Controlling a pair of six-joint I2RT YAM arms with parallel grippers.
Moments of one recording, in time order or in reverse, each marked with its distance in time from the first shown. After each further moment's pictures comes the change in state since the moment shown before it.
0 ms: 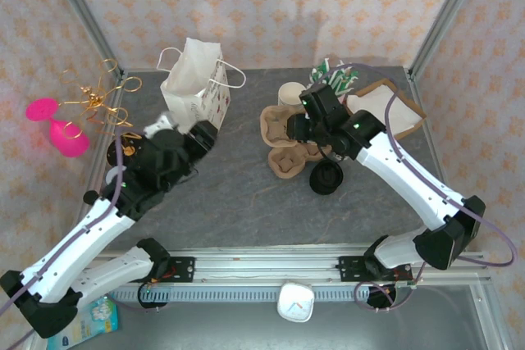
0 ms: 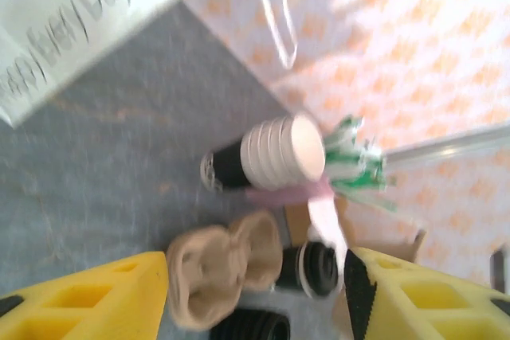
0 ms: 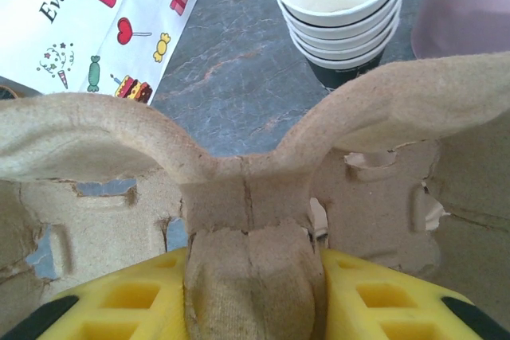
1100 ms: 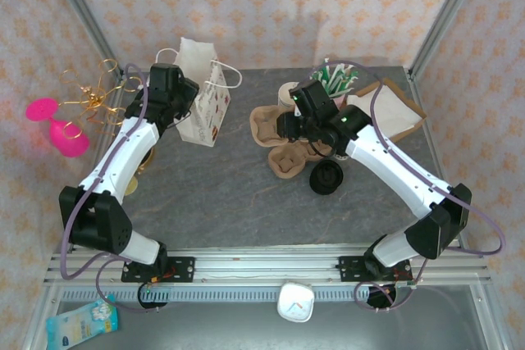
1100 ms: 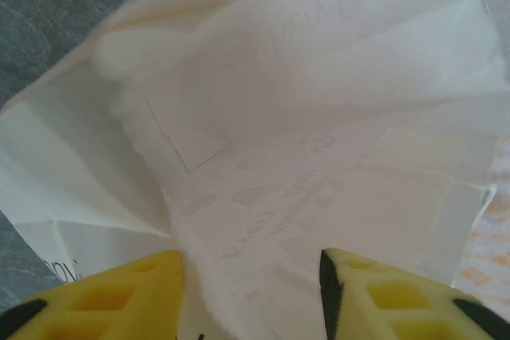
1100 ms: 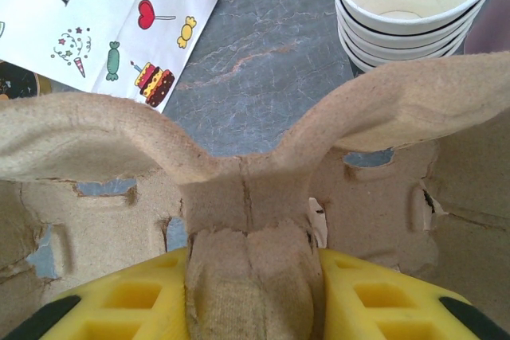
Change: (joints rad) left arm 0.425 0.607 0.333 0.019 0.202 -0.048; right arm 0.000 0.078 0.030 0.048 -0.069 -0.067
